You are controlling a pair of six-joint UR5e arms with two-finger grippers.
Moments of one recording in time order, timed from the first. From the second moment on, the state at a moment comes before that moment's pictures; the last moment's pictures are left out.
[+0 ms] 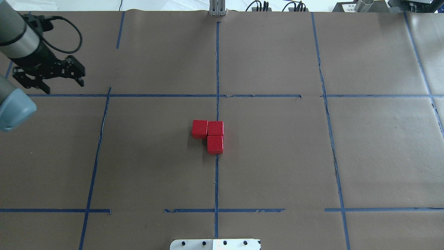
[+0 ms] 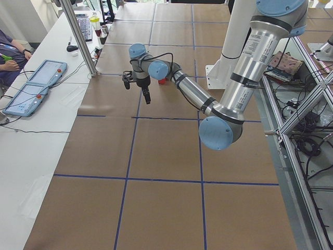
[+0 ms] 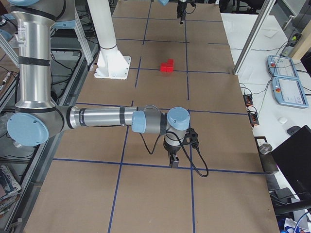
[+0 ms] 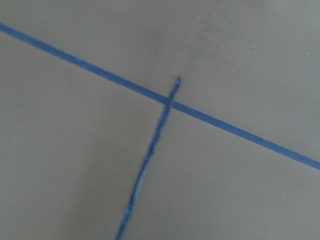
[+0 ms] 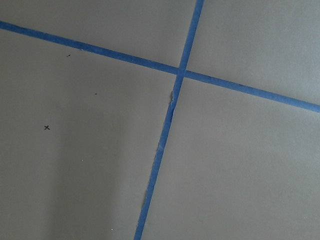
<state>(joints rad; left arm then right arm) -1.08 -1.89 -1.85 -1.40 -2.24 -0.83 1.54 -1.63 1.71 -1.67 2.29 -0.24</state>
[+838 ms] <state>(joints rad) -1.46 -1.61 -1.75 -1.41 -2.25 0.10 1.54 -1.63 1.71 -1.67 2.29 -0.24</state>
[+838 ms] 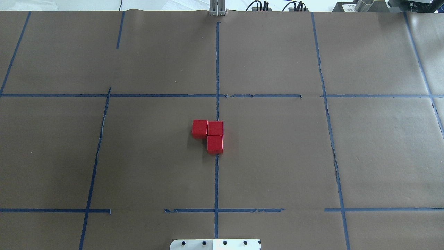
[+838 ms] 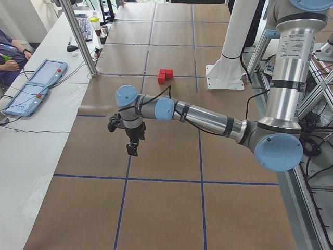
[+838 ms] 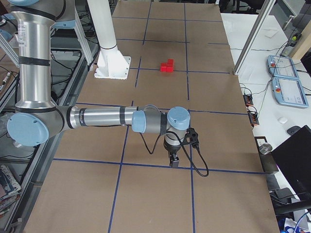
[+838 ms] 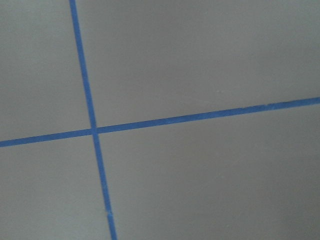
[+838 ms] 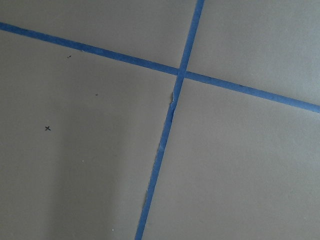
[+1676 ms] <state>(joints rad) -1.56 -1.49 -1.69 -1.44 -2.33 0.19 1.54 -1.63 1.71 -1.67 2.30 -0.22</state>
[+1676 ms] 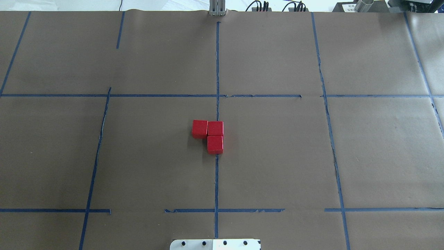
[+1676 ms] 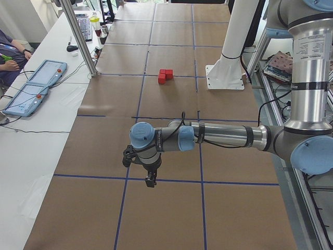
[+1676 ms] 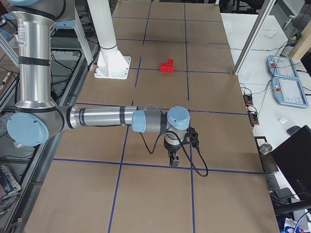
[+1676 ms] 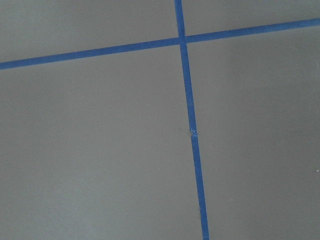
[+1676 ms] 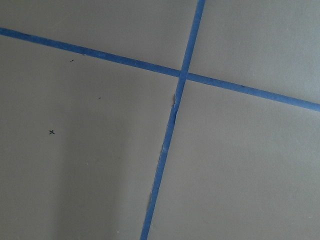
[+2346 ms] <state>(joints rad) -1.56 -1.49 -1.70 -1.50 -2.31 0.19 1.54 -1.64 1.72 -1.67 2.30 -0.21</state>
